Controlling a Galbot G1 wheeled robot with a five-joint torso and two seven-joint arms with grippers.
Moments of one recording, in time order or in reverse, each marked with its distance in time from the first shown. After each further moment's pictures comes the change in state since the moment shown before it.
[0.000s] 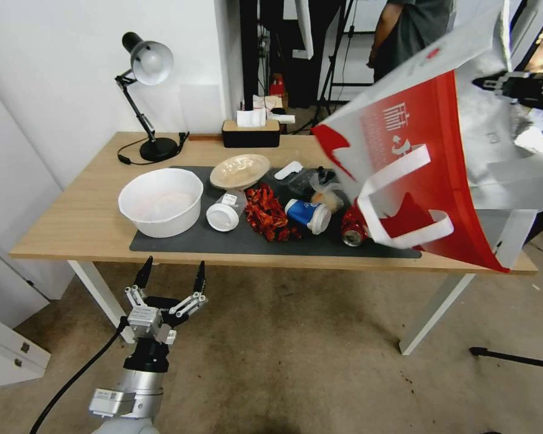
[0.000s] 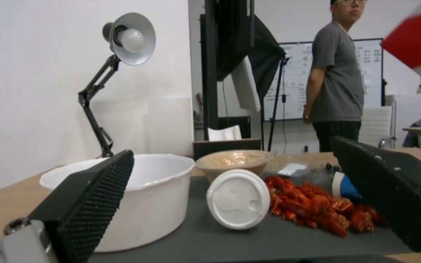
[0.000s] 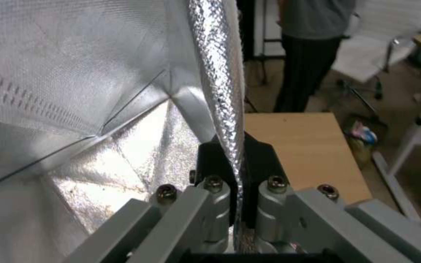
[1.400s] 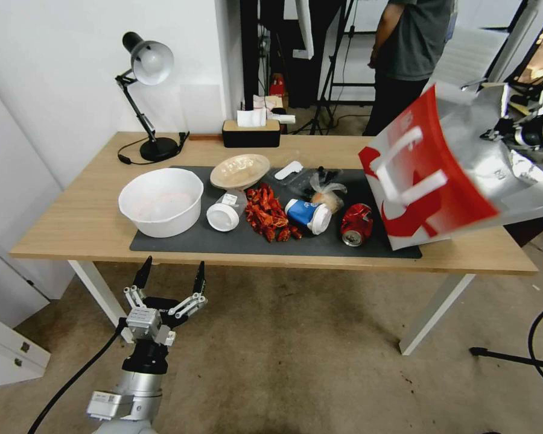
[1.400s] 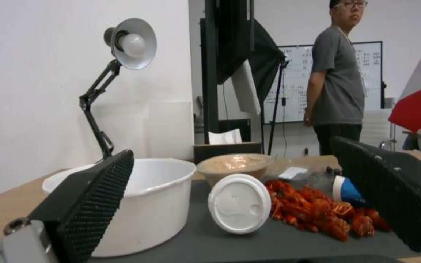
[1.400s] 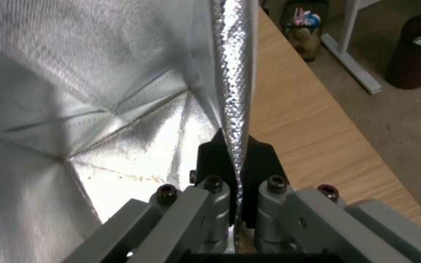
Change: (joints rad) left arm 0.005 0.010 -0.005 -0.007 -0.009 -0.009 -0.001; right arm 0.292 0.223 -0.383 -0.371 0.119 0.000 0.333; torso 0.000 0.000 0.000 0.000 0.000
